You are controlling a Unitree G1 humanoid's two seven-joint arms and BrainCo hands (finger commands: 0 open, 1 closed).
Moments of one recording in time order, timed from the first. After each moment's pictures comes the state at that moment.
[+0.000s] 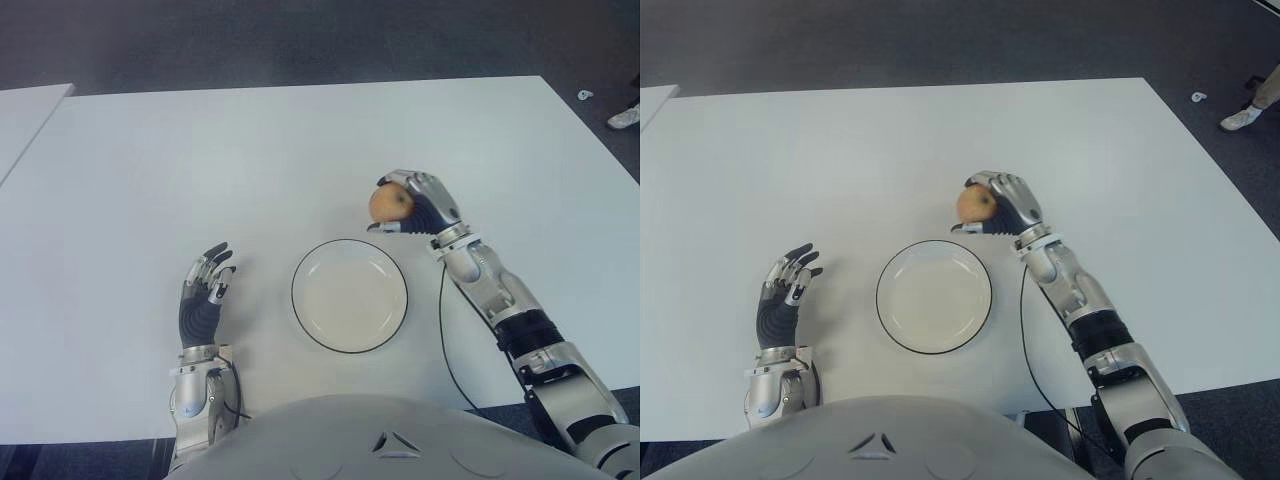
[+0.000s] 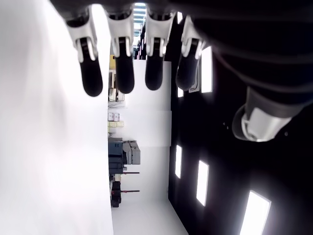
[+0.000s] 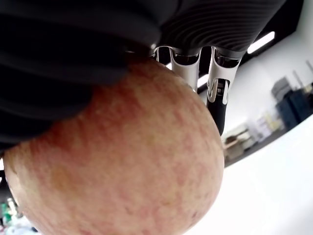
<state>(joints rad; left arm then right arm) 0.47 -0.02 0.11 0.20 -0.13 -0.71 -0.11 -0.24 -0.45 0.33 0.29 -0.69 -0.43 -0.28</state>
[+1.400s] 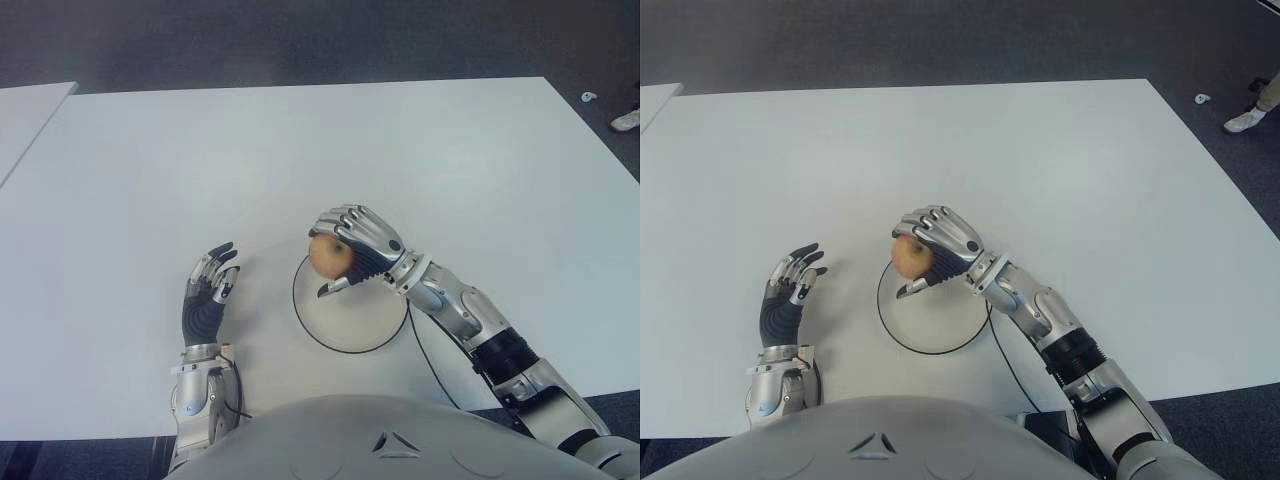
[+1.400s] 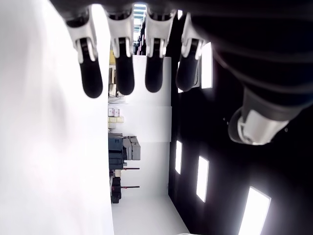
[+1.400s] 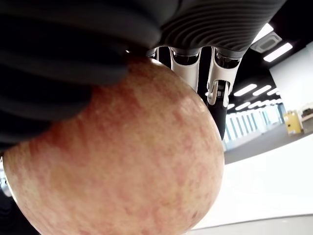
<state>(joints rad) 0.46 -0.03 0.10 0.20 -0.13 -0.69 -0.12 -0.16 -0.40 0.49 0.07 -0.88 -0.52 -0.20</state>
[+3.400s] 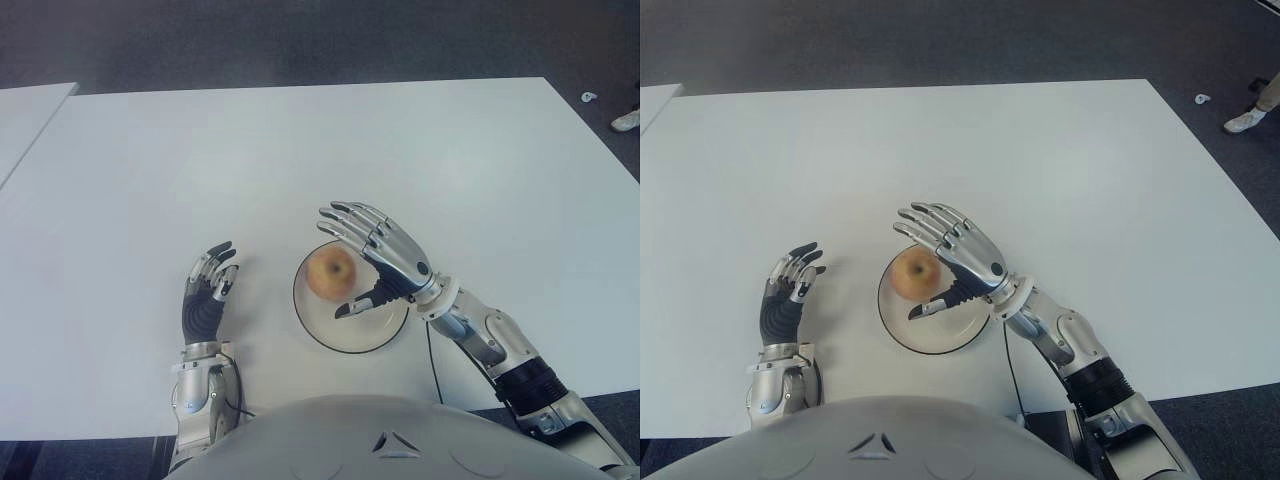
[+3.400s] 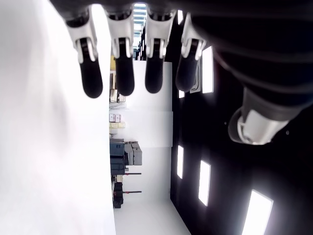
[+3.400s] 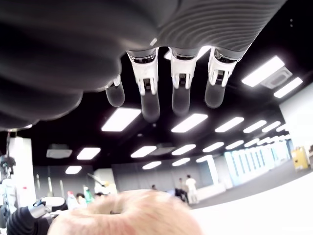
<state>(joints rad) 0.45 -0.03 0.11 0.21 -0.11 -0.70 -0.10 -0.02 -0.47 0.41 -0.03 -0.96 -0.63 -0.42</state>
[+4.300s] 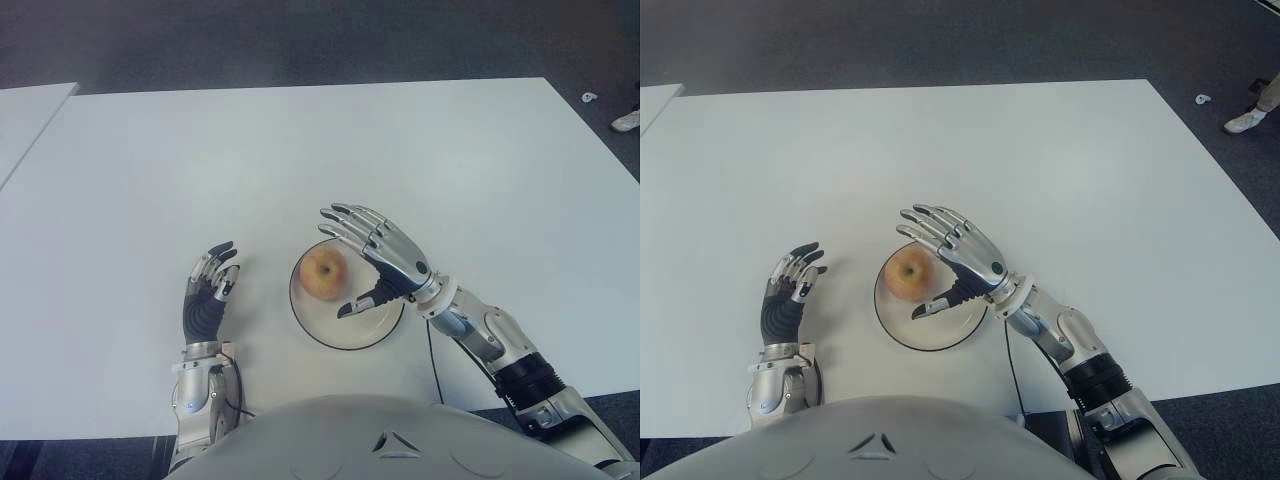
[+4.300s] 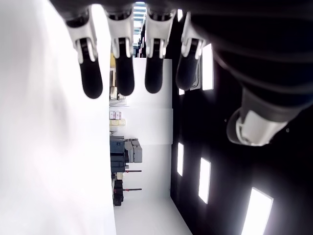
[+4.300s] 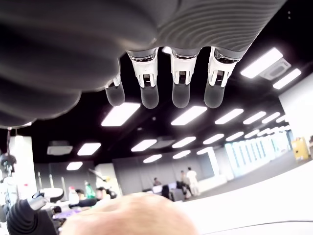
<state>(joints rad) 0.45 -0.02 0.10 0.21 -0.11 -0.70 -0.11 -0.04 -0.47 0.41 0.03 -0.94 -0.66 -0.39</state>
